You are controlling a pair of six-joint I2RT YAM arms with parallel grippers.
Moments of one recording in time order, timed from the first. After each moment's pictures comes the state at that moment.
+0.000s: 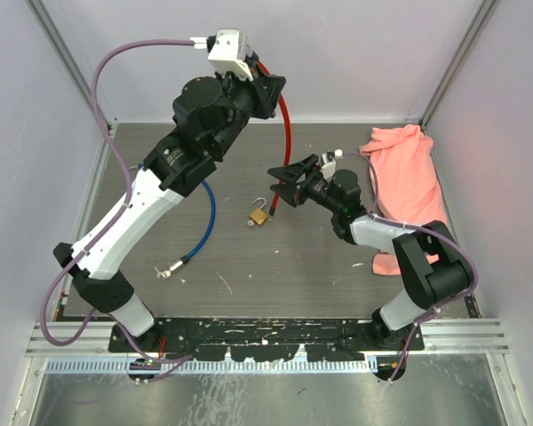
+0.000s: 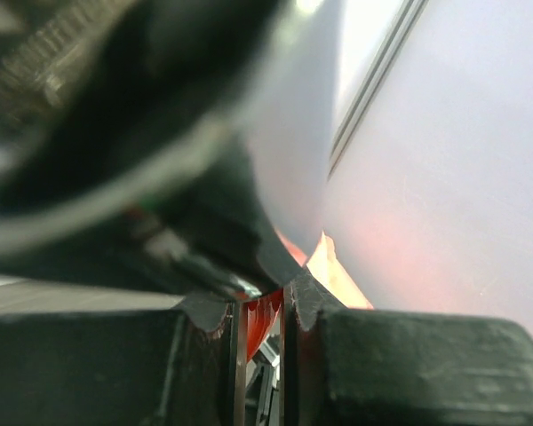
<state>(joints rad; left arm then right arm) -0.84 1.64 2.08 -0.26 -0.32 -0.27 0.41 1.57 0.71 0.83 -0.47 1.47</state>
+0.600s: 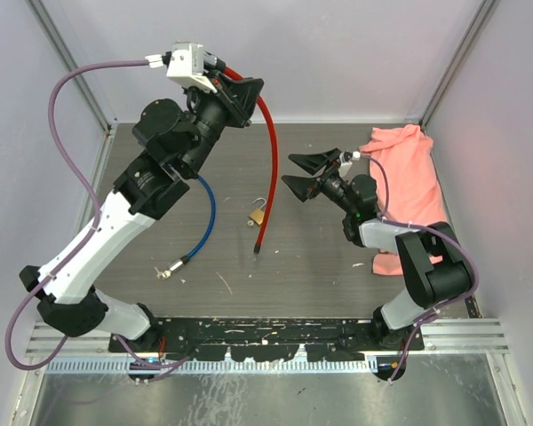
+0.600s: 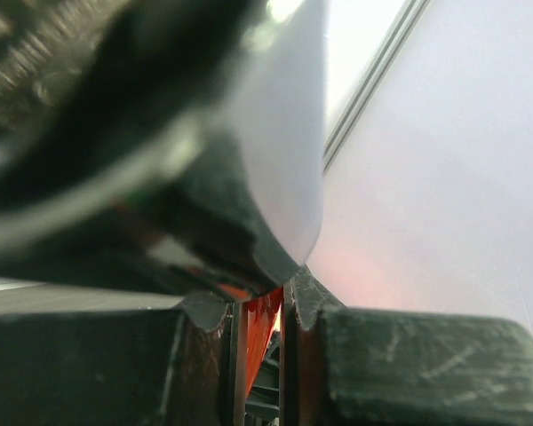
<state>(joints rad) -0.84 1.40 1.81 -0.10 -0.34 -0.34 0.31 1.57 0.64 1.09 -0.50 1.74</state>
